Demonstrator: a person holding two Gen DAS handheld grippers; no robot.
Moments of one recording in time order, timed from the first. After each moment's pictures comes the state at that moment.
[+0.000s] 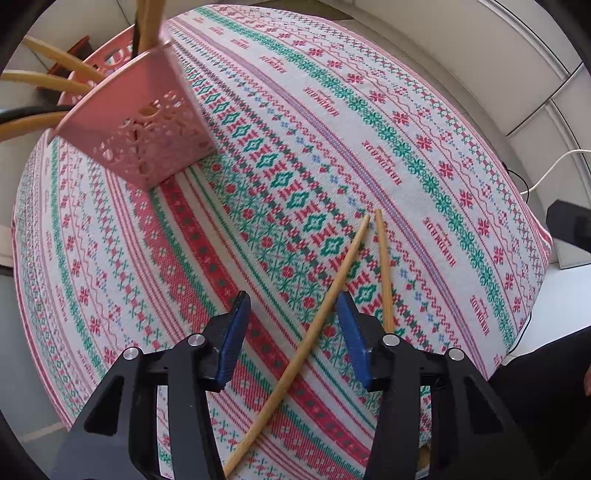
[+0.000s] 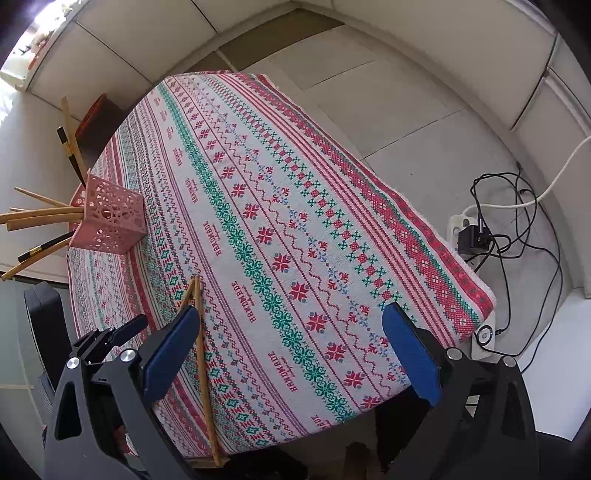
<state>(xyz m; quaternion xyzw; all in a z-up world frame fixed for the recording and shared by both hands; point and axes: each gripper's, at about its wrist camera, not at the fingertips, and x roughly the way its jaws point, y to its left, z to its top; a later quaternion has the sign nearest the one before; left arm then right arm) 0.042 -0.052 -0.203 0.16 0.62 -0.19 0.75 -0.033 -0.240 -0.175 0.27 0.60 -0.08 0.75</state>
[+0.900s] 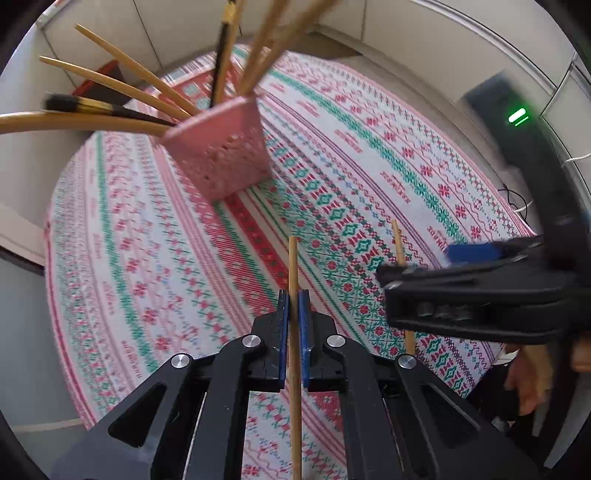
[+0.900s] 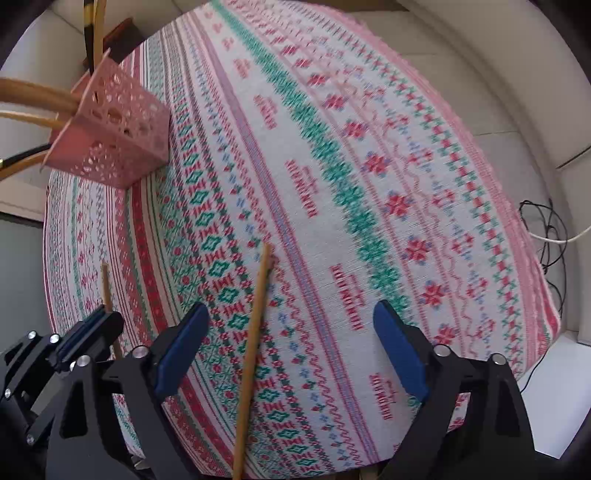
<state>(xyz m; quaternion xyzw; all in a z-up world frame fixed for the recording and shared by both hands) 0.025 -0.001 -0.156 0.16 0.55 -0.18 0.80 0.020 -0.123 -0.234 0.16 0.67 -0.03 0.72</state>
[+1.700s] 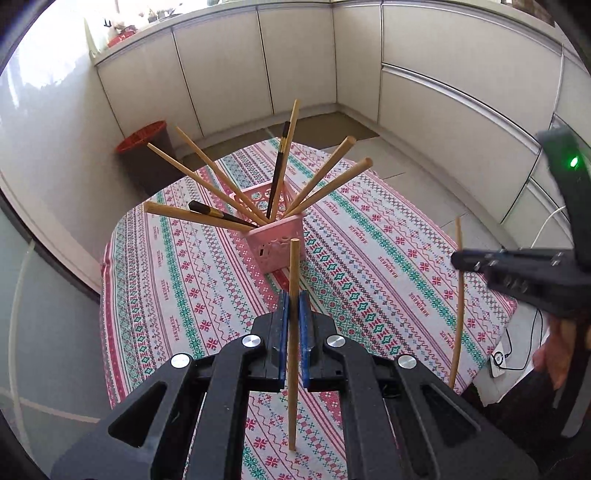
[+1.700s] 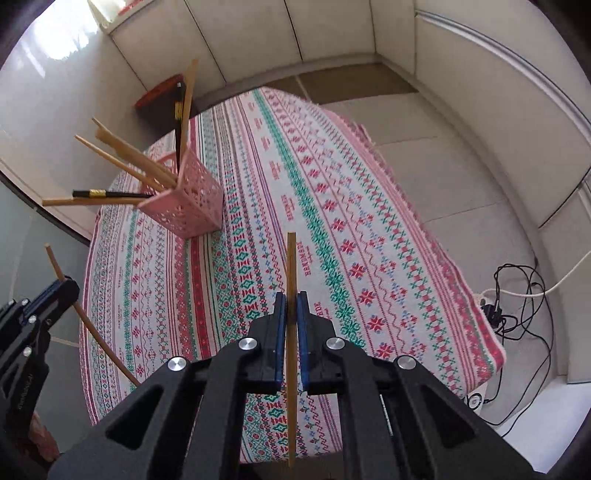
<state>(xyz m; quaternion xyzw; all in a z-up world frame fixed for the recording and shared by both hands) -0.022 0.015 -0.057 0.13 0.42 -0.16 0.88 -0.030 -0.163 -0.111 0.15 0.51 0.00 0.85</state>
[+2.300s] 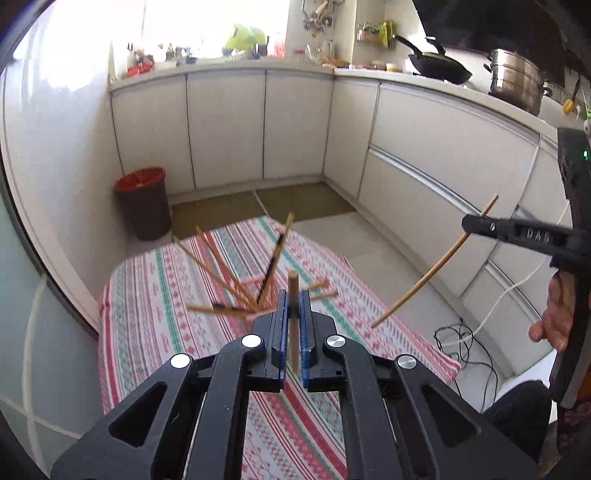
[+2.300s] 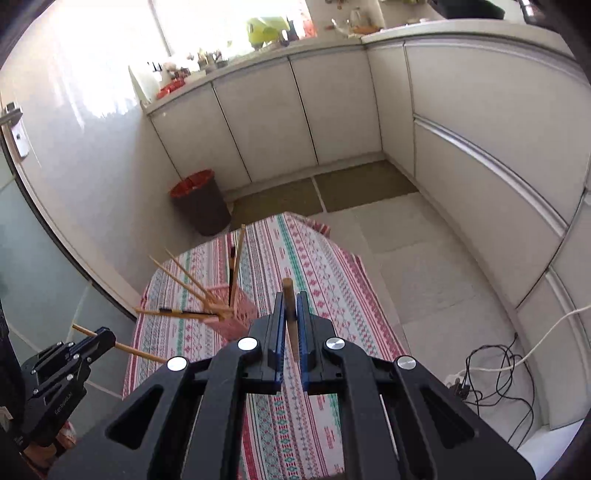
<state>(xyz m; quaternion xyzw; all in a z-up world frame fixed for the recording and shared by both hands) -0.026 0.033 0.056 0.04 0.33 -0.19 0.92 -0.037 -0.194 0.064 0.14 0.35 0.01 0.92</state>
